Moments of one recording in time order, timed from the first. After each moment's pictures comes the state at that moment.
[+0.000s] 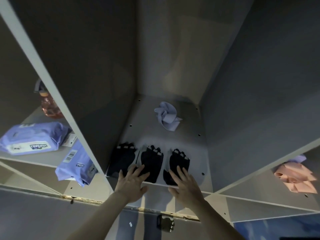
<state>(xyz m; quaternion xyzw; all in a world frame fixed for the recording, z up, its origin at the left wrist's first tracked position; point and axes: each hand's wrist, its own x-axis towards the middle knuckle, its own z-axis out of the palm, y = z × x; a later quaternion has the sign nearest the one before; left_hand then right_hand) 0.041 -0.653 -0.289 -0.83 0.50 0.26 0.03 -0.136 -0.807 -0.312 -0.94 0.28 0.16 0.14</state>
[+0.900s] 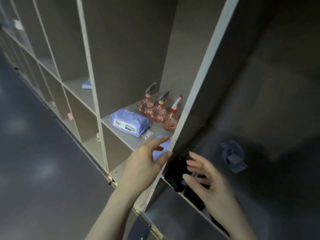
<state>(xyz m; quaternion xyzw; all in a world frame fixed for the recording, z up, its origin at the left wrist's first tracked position) 0.040 -0.514 -0.108 -0.83 0.16 0.02 -0.54 -0.046 -0.685 -0.114 -0.86 0.10 -0.07 0.50</state>
